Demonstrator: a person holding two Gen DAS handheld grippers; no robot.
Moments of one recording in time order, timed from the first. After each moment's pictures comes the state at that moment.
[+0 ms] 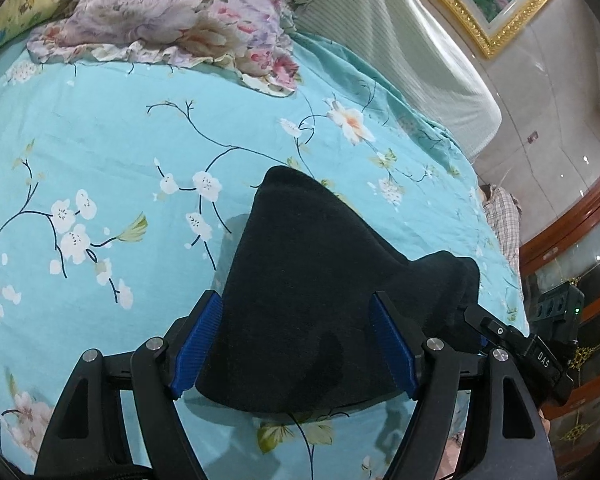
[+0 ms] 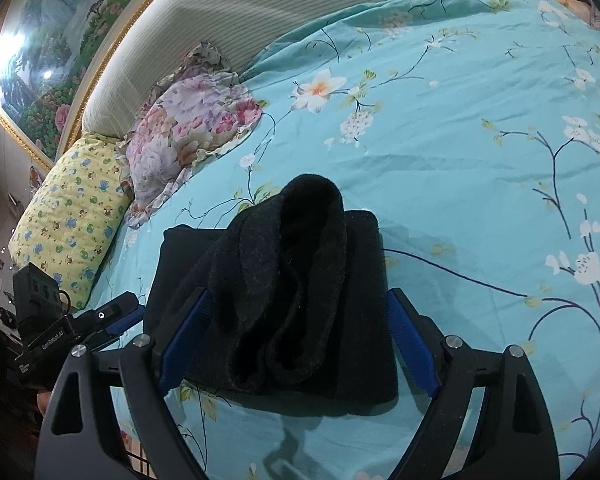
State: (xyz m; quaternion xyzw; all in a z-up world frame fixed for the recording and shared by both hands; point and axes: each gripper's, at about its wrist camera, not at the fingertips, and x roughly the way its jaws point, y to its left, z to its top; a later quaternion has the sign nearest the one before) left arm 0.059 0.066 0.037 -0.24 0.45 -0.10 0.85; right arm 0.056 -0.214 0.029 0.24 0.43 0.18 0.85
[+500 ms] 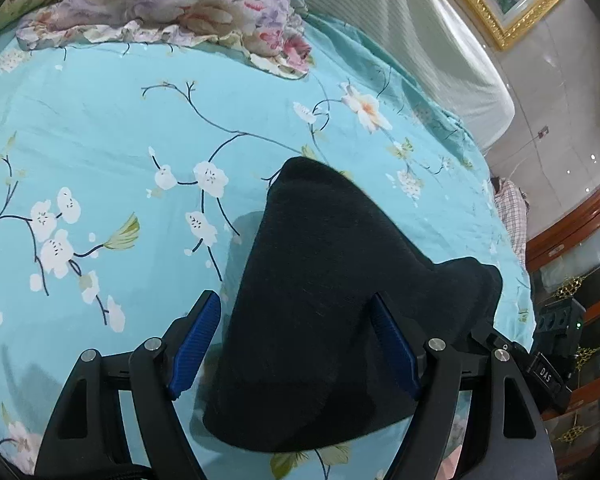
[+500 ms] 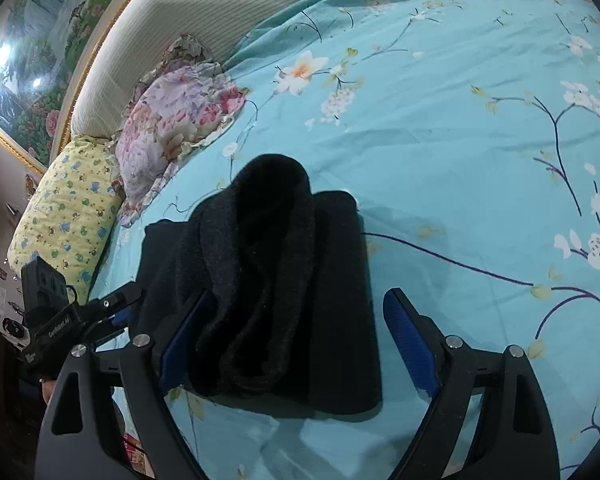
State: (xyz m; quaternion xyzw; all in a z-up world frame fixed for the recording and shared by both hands) left arm 0.087 0.063 0.014 -0.23 0.48 -0.10 0.84; right arm 0.060 -0.220 0.006 0.26 0.46 0.17 0.83
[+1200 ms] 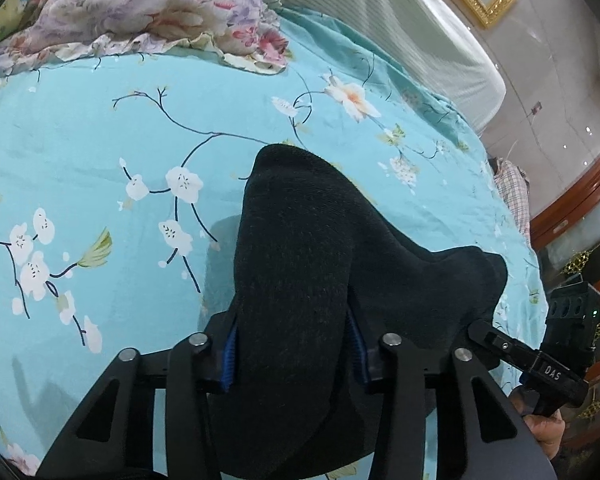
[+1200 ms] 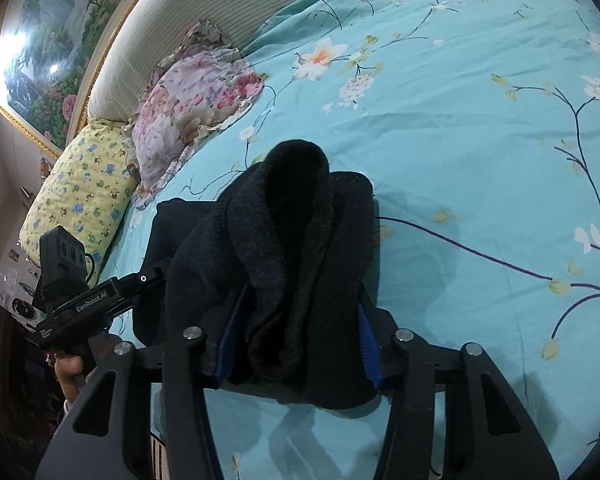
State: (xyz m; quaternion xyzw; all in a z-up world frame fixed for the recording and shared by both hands) left arm 0.093 0.044 0.012 -0.20 0.47 -0.11 0.85; right arm 0.058 -0.215 0.000 0.25 0.46 0.21 0.83
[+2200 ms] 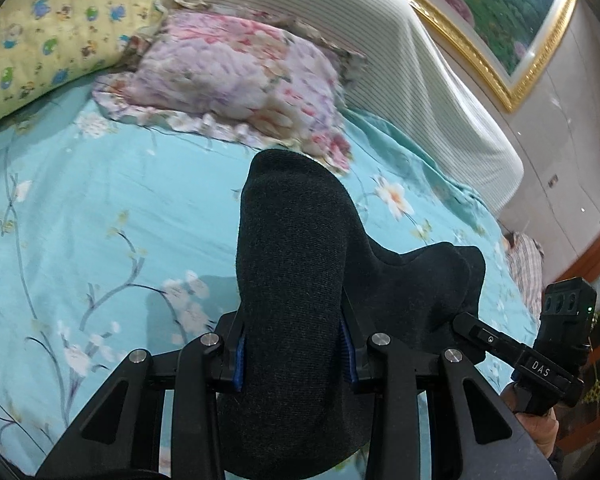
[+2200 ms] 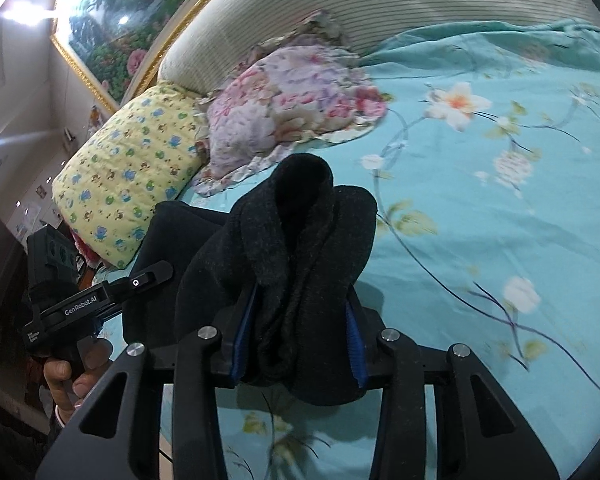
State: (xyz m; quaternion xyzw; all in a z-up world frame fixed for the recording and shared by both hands) left arm 0.041 0.153 0.080 -0.24 0.38 -0.02 0.89; right arm 0.093 -0.108 0.065 0.17 0.41 0.32 0.84
